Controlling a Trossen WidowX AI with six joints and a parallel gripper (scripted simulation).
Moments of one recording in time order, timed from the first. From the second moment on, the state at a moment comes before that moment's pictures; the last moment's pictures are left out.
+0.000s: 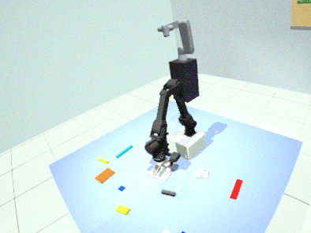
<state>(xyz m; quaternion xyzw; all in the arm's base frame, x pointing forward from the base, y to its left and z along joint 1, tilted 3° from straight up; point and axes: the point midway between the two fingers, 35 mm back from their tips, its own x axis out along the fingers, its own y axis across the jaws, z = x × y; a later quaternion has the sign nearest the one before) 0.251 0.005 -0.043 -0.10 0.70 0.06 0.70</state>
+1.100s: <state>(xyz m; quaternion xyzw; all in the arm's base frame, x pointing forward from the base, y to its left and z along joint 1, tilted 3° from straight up) 0.251 0.004 -0.048 -0.10 0.70 0.06 0.70</state>
